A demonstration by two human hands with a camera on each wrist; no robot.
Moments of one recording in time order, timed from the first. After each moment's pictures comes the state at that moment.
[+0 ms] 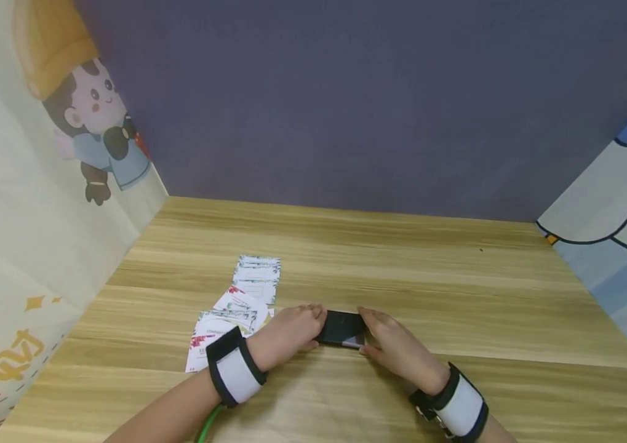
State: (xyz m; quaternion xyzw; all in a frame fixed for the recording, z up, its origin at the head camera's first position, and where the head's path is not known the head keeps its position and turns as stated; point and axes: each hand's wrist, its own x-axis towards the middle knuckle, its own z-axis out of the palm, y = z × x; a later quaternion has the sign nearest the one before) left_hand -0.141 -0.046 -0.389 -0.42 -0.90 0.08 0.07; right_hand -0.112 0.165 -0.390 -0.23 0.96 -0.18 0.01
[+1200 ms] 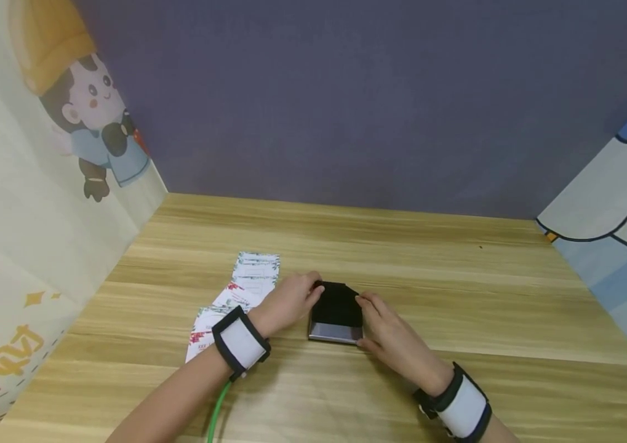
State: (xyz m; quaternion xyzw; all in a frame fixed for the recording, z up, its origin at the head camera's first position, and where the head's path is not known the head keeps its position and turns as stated) left_hand -0.175 -0.044 -0.378 -0.28 -0.93 -0.25 0.03; right_hand -0.113 0.172 -0.393 -0.29 0.94 -0.14 -0.11
